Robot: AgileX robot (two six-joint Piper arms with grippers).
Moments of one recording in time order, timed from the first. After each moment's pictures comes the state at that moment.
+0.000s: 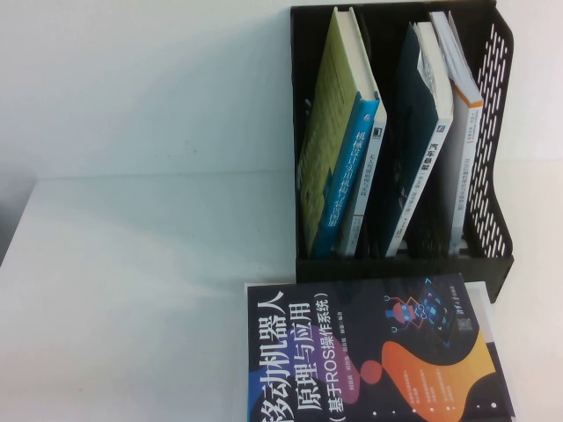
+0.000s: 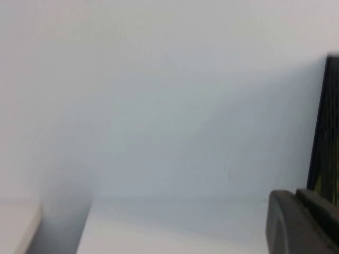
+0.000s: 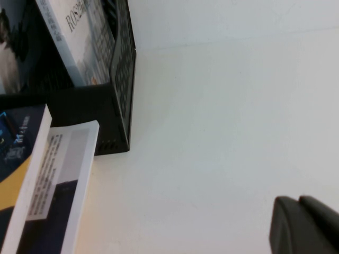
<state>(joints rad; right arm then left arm) -0.02 -0.01 0.02 -0.05 0.40 0.14 -0.12 -0.01 0.02 -0.03 -0.02 -0.11</state>
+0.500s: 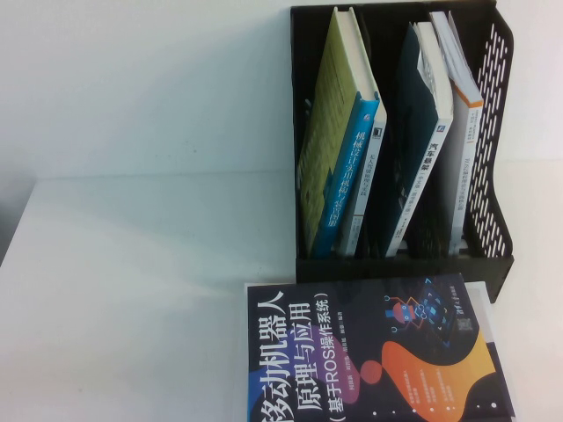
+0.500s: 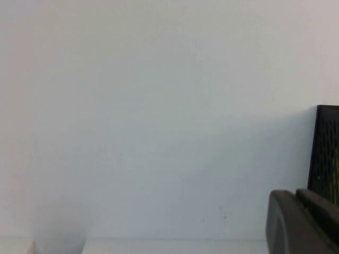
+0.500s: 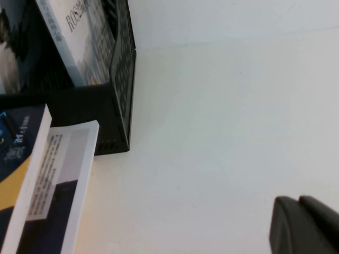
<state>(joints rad) -0.02 -0.01 0.02 -0.05 0.40 0.14 -0.12 -0.01 0.02 -0.03 -0.17 -0.12</state>
